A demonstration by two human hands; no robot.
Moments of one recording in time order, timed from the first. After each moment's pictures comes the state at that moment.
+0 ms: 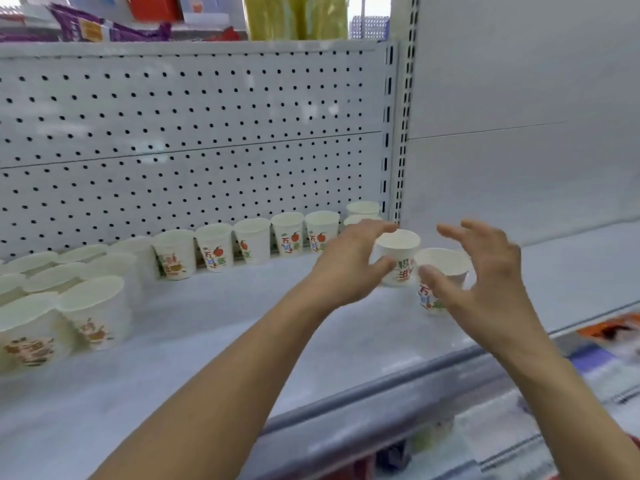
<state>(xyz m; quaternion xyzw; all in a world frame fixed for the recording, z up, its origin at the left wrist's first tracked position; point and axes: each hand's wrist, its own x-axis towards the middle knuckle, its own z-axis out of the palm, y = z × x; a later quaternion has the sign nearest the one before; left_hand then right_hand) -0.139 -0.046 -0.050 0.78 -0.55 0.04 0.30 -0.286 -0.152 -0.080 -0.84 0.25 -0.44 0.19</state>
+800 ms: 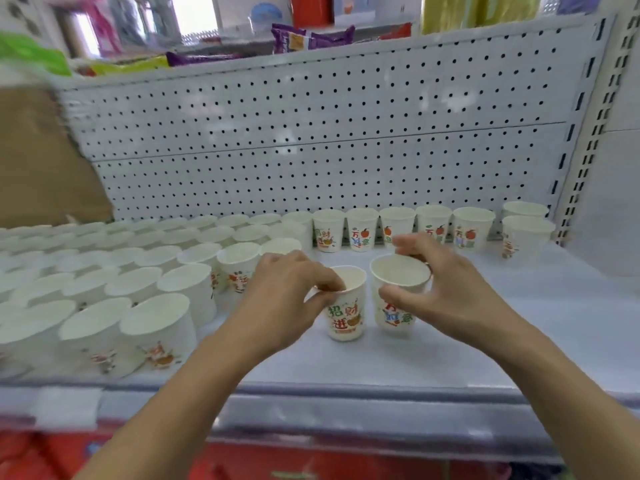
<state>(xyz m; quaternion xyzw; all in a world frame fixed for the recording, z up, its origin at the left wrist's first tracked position) -0.117 0.204 -0.050 0.89 -0.38 0.19 0.16 -0.183 -0.007 -0.062 -0.92 -0.03 -0.24 0.32</state>
